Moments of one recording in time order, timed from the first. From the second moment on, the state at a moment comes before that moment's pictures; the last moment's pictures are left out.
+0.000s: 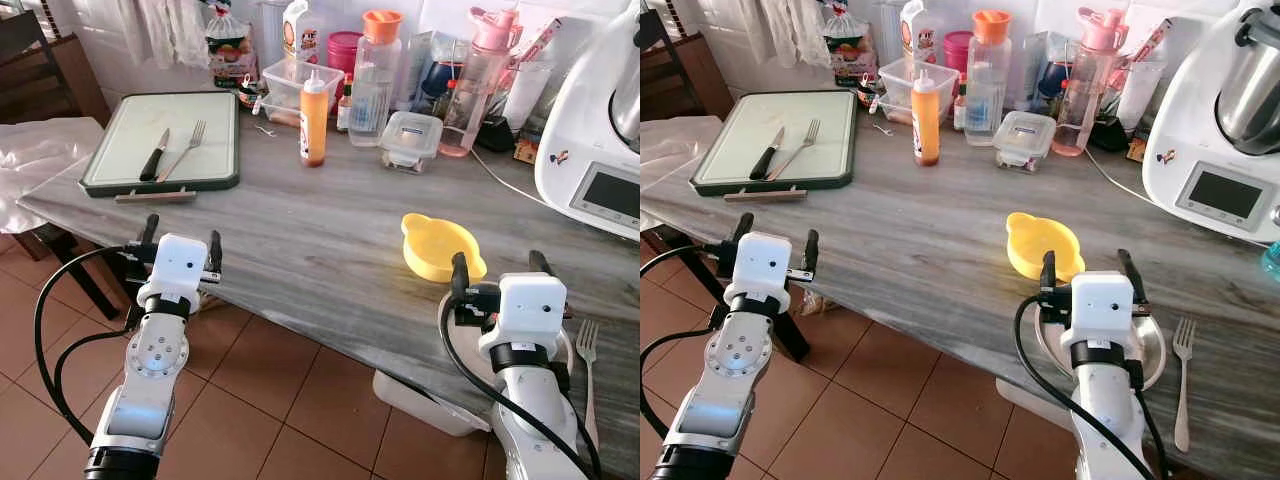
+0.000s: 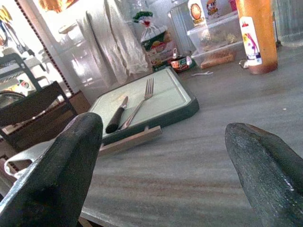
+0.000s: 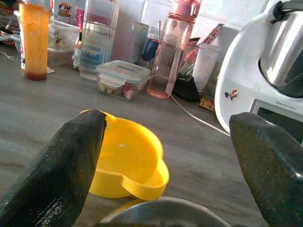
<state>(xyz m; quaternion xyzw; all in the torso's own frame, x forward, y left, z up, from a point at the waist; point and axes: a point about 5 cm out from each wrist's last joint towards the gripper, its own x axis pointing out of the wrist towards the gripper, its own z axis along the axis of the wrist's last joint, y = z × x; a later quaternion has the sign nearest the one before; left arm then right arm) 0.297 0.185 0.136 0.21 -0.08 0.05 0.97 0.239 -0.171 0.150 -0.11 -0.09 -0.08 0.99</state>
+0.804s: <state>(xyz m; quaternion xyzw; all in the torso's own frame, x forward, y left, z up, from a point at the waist) 0.298 0.185 0.135 0.21 -0.08 0.05 0.97 0.240 -0.170 0.152 -0.11 -0.09 -0.07 0.99</state>
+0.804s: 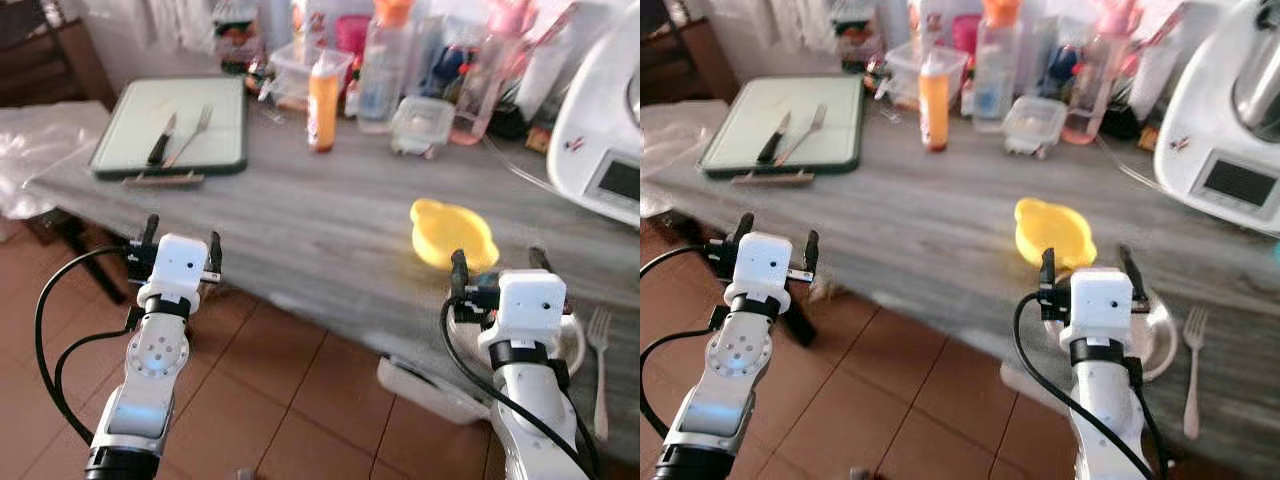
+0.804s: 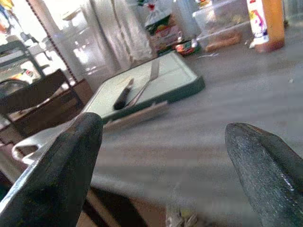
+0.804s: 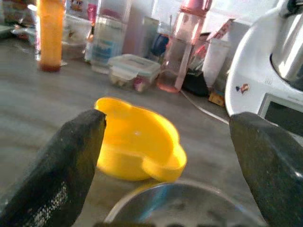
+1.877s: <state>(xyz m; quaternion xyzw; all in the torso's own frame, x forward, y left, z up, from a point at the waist) 0.300 0.183 0.136 0.21 -0.08 0.03 0.97 0.239 -0.170 0.159 -0.11 -0.11 -0.08 0.98</state>
